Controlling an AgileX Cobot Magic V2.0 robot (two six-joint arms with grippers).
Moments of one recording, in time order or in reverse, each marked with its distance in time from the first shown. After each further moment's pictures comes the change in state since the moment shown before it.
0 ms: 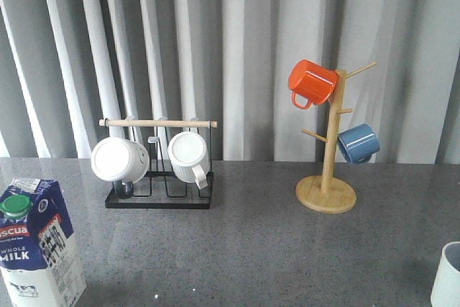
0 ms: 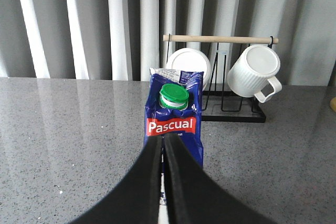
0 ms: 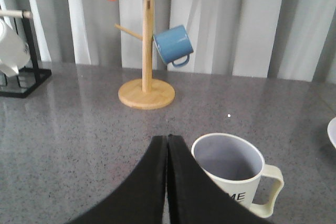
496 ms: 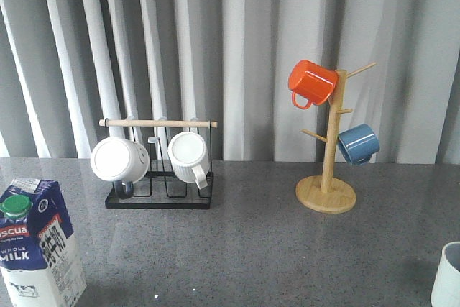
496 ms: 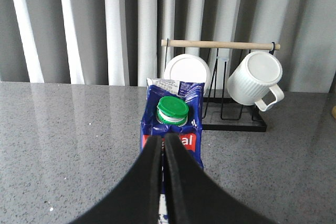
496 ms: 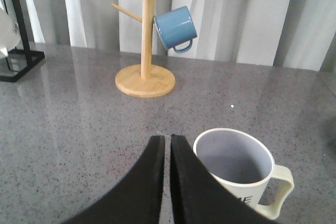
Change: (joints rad) left arm 0.000 0.093 -0.007 -0.002 -0.111 -0.004; right arm 0.000 0.127 -0.005 -0.025 -0.072 -0.004
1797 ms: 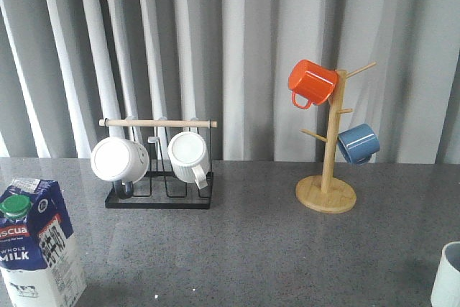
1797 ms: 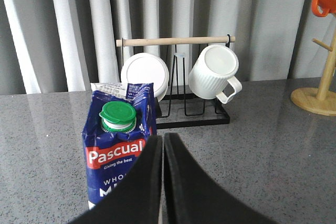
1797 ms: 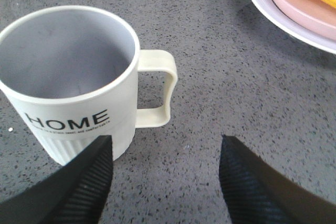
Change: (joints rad) left arm -0.128 0.081 -0.005 0.011 -0.073 0.027; right arm -0.355 0.435 -0.005 -0.192 -0.109 0.157
